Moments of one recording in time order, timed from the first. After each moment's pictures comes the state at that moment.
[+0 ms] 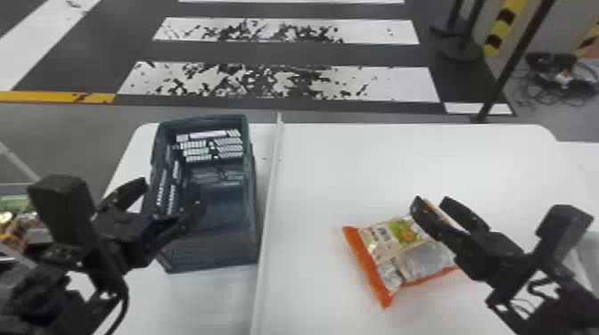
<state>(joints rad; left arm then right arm) 0.59 0.21 0.17 -2.33 0.28 0.52 -0.15 0.44 -0.18 -0.09 -1.93 -0.50 0.33 0.34</state>
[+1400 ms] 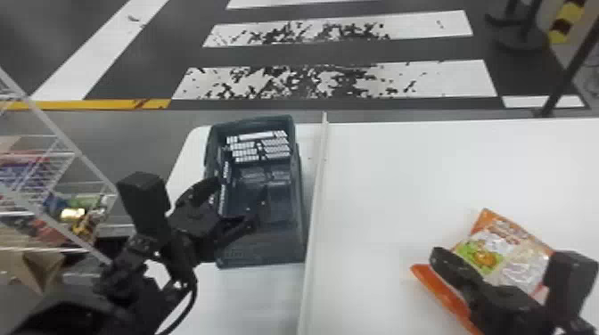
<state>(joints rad) 0.57 0.26 0.13 -2.32 0.34 0.52 -0.17 0.53 -0.11 0.02 -1.93 -0.40 0.42 0.31</state>
